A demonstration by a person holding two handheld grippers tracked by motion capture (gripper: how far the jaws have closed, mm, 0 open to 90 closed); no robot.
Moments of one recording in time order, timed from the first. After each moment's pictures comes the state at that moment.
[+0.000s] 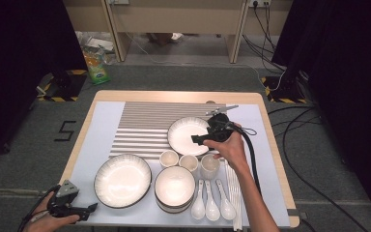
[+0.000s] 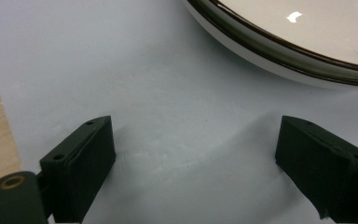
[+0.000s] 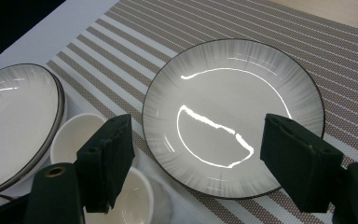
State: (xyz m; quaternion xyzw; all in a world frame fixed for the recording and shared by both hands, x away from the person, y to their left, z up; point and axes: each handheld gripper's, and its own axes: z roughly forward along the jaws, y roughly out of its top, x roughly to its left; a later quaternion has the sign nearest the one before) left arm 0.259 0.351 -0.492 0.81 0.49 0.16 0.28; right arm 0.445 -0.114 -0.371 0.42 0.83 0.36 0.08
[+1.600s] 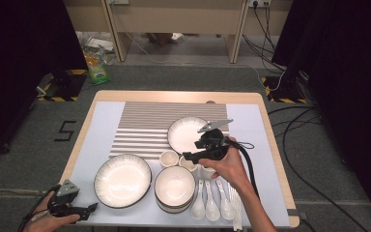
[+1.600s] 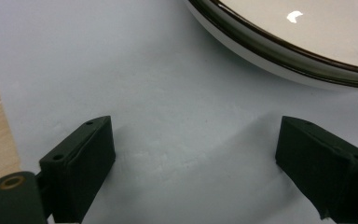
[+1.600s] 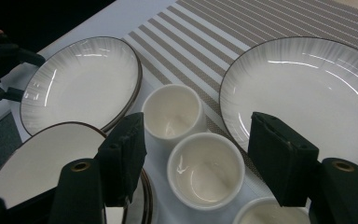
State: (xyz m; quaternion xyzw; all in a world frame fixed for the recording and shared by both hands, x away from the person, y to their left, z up) left arm 0.260 0.350 -0.492 0.81 0.49 0.16 0.27; right arm 0.387 -0.095 -0.360 0.34 0.85 0.39 0.05
